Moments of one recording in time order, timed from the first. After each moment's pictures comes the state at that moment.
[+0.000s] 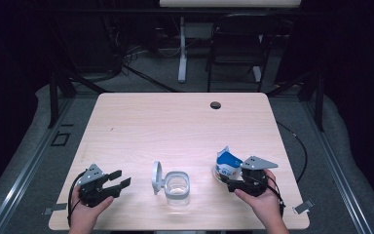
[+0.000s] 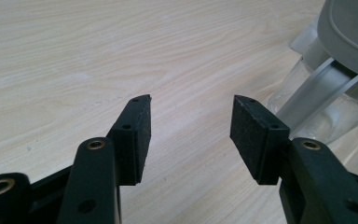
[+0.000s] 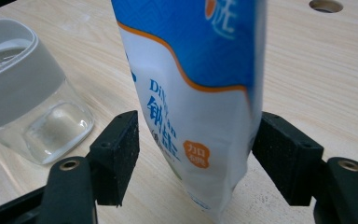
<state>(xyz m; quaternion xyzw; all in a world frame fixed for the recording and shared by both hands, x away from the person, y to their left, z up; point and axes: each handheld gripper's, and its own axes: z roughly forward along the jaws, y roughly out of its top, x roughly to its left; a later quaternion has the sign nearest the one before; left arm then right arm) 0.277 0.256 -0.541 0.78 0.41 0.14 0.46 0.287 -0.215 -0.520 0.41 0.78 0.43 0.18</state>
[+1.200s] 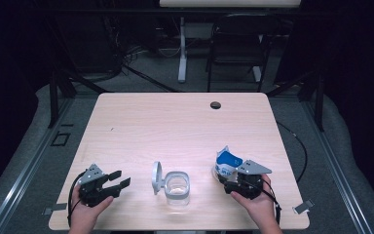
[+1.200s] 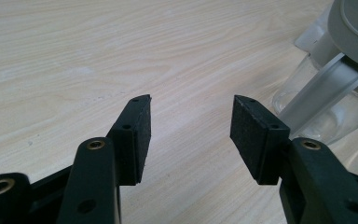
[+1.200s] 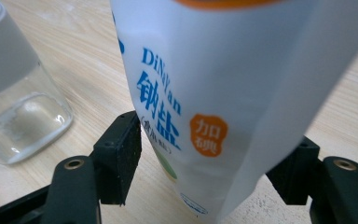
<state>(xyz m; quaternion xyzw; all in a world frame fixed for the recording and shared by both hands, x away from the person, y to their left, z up) 0.279 0.258 -0.545 0.77 0.41 0.14 0.46 0.286 -0.207 -0.540 0.41 0.78 0.42 0.22</state>
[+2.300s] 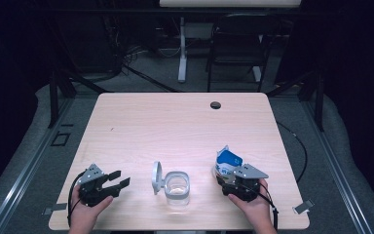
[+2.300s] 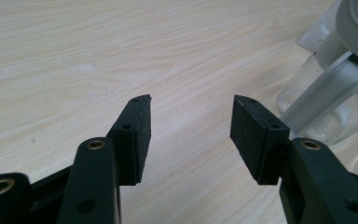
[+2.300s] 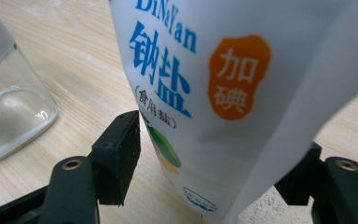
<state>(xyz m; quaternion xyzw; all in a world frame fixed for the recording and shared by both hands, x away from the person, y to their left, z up) 0.279 0.259 -0.546 0.77 0.42 0.14 0.46 0.286 -0.203 -0.561 0.42 0.77 0.42 0.24</state>
